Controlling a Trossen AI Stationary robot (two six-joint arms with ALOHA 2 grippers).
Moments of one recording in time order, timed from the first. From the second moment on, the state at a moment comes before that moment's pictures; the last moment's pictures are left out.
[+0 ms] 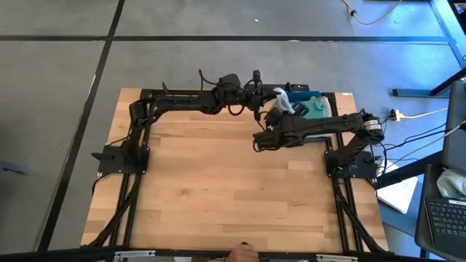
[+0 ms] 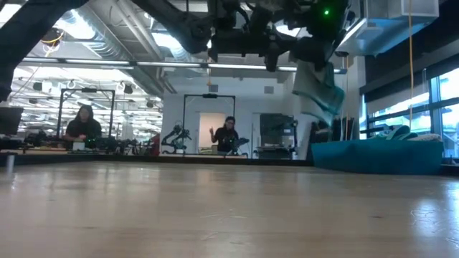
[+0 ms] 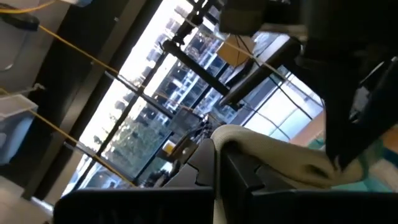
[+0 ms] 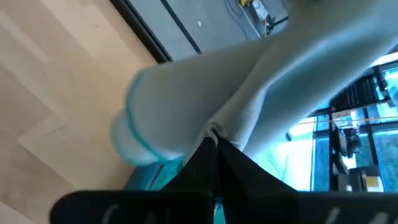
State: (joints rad) left arm 0.38 2.02 1.54 0.59 0.29 0.89; right arm 0.04 1.70 1.52 -1.57 0.95 0.83
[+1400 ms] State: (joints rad) left arm 0.31 2.49 2.30 0.08 -0.04 0.92; right arm -0.04 1.19 1.05 -1.52 0.62 0.91
